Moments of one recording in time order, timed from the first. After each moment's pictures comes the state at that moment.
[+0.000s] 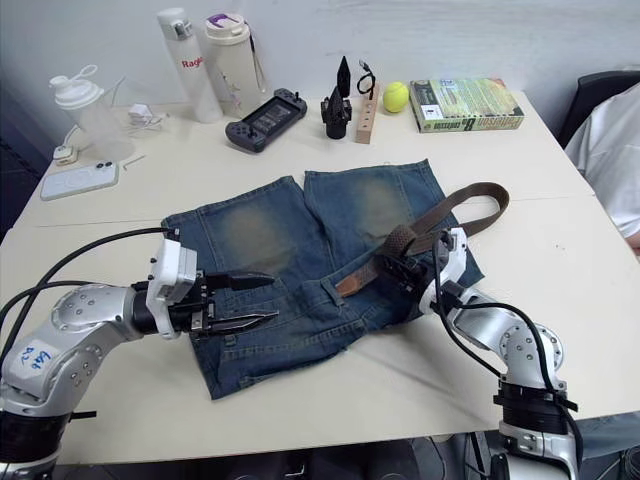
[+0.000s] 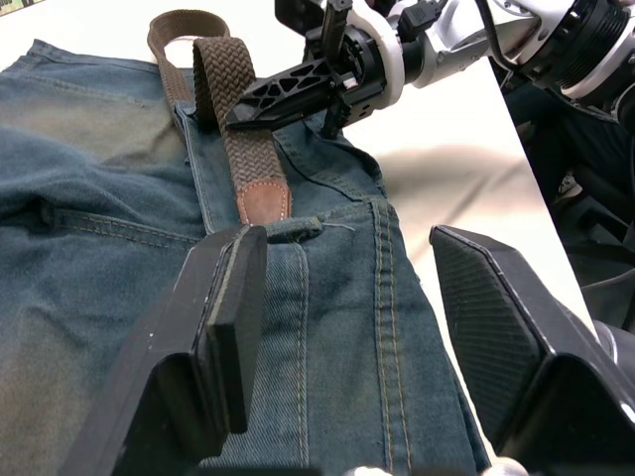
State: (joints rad) left arm -0.21 0.75 0.06 -0.46 -0.66 0.50 -0.91; right arm -0.34 -0.38 -0.27 -0.08 1.38 1.00 0.05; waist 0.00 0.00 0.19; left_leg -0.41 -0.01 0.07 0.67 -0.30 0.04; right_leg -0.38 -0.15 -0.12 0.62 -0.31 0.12
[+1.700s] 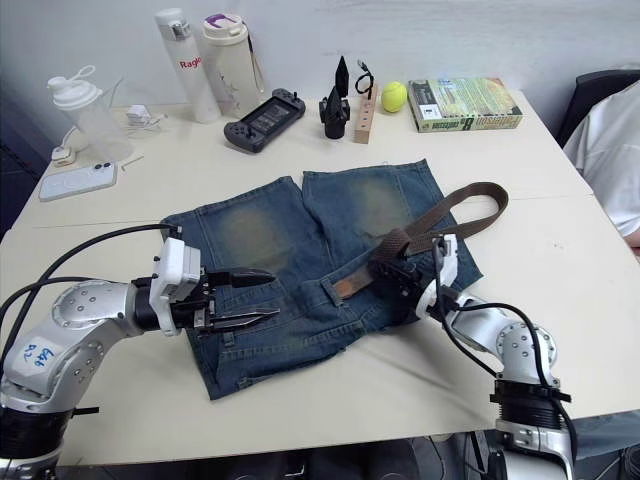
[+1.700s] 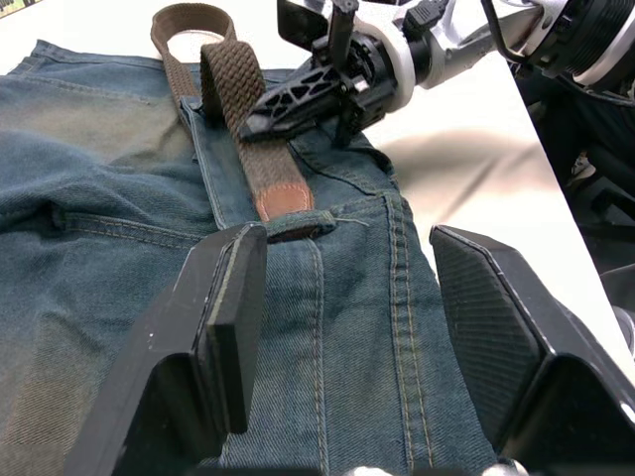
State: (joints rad) left arm -0.22 0.75 0.05 -0.46 -0.61 0.50 -0.92; right arm -0.35 -0.36 -0.23 -0.01 1.35 1.03 0.13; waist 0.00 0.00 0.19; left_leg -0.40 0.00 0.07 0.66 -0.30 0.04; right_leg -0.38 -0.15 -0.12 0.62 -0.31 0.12
